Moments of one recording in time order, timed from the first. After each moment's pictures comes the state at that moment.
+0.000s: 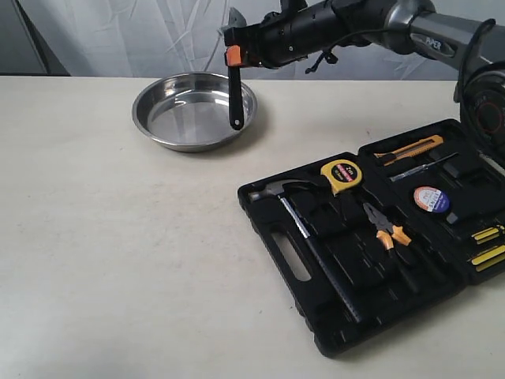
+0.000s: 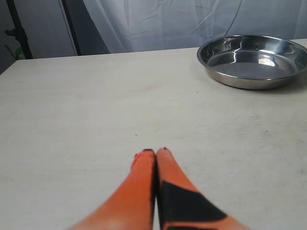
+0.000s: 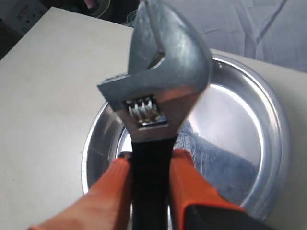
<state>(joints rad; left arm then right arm) 0.01 0.00 0.00 0.31 0.35 -0.28 0.31 2.43 -2.11 1.03 0.74 -0.76</state>
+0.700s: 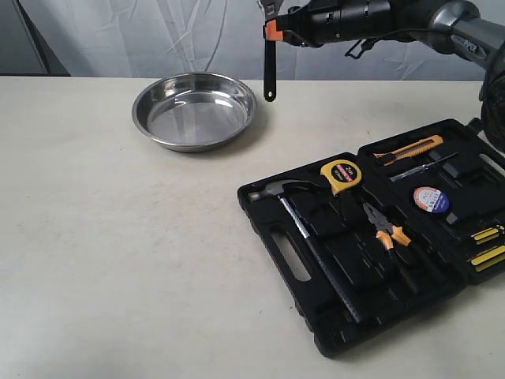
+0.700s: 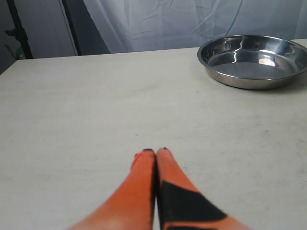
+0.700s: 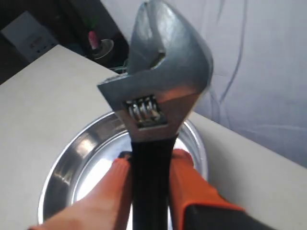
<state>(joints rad) 0.01 0.00 0.00 0.31 0.35 -0.28 0.15 2.52 -2.23 1.28 0.85 -1.13</state>
